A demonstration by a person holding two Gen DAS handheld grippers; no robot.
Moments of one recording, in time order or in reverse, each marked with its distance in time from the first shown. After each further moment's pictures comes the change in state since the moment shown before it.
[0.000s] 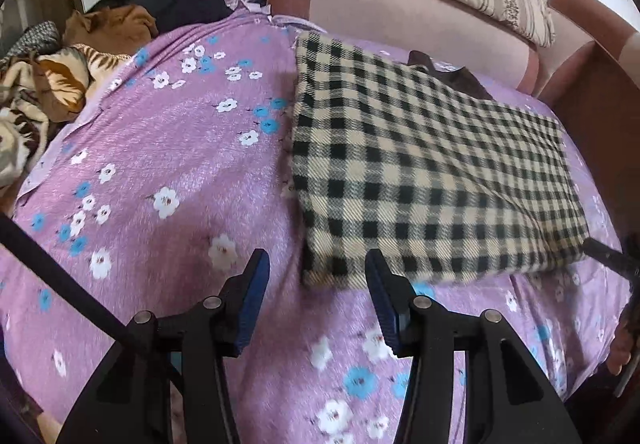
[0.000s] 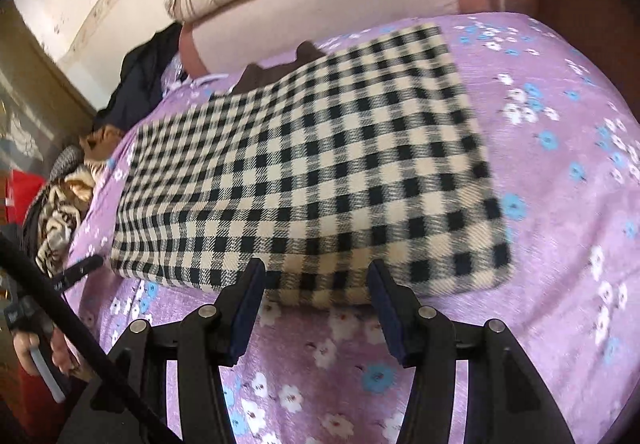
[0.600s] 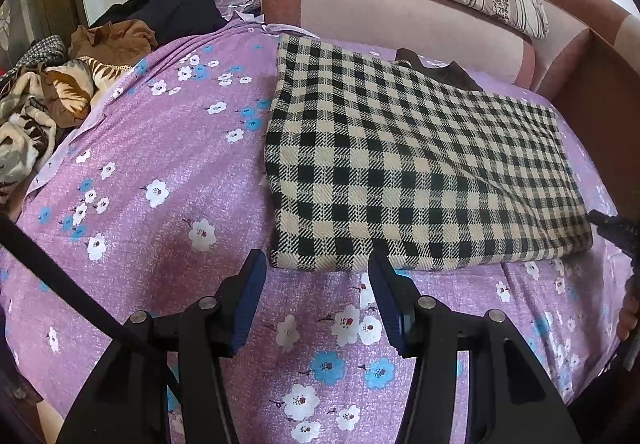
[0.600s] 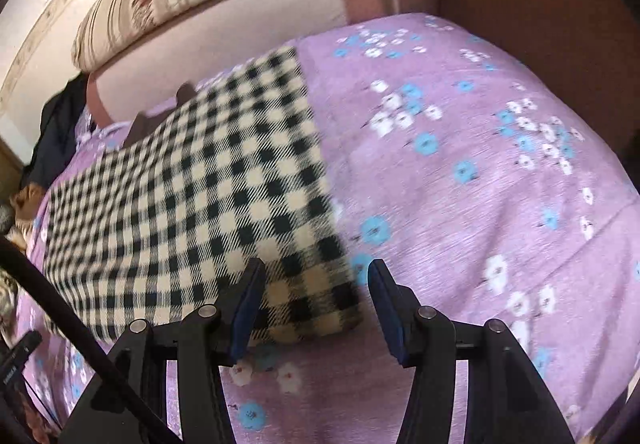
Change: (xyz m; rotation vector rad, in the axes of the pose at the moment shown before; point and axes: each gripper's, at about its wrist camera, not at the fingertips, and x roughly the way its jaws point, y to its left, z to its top) left arm -0.003 -0.024 -0.014 0.027 -0.034 0.041; right arm -0.015 -0.071 0.013 0.167 -0.085 -0.265
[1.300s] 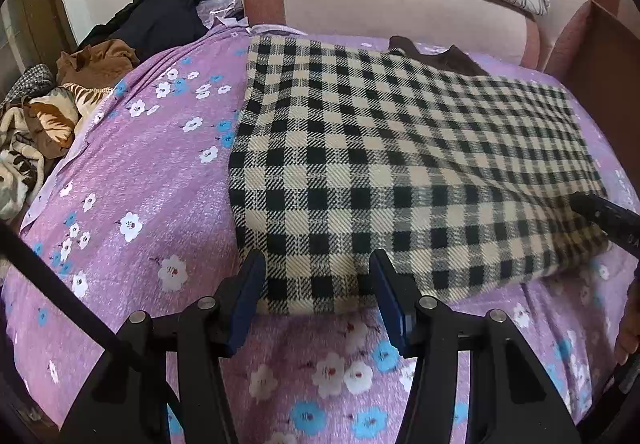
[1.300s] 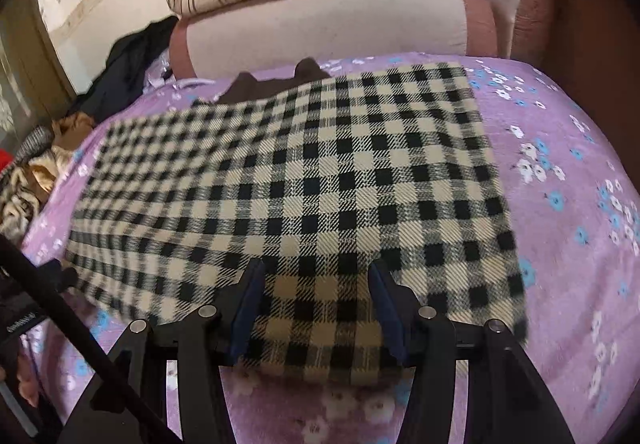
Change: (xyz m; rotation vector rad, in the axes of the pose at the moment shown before) left arm 0.040 -0.026 0.018 0.074 0.015 0.063; right arm 0.034 0.114 -0.015 -0.298 -0.019 0.115
